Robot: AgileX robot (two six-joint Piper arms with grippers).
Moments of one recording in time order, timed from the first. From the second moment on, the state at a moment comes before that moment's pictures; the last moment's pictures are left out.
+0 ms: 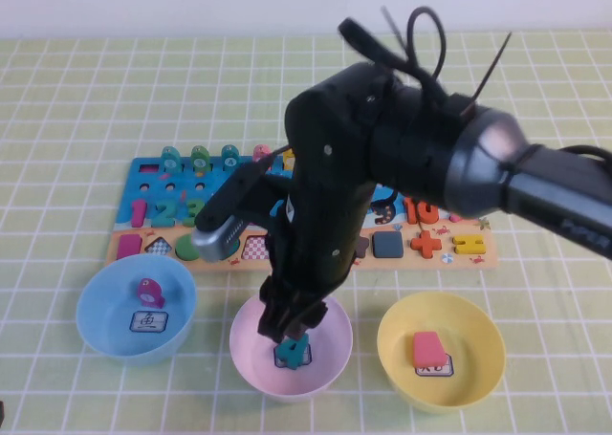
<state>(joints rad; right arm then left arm) 0.86 1.98 -1.75 0.10 1.23 -0.26 -0.15 -0.01 0.03 0.10 0.37 0.04</state>
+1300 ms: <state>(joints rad) 0.86 1.77 -1.67 0.04 1.14 -0.07 -0.15 -0.01 0.03 0.10 0.37 0.04</state>
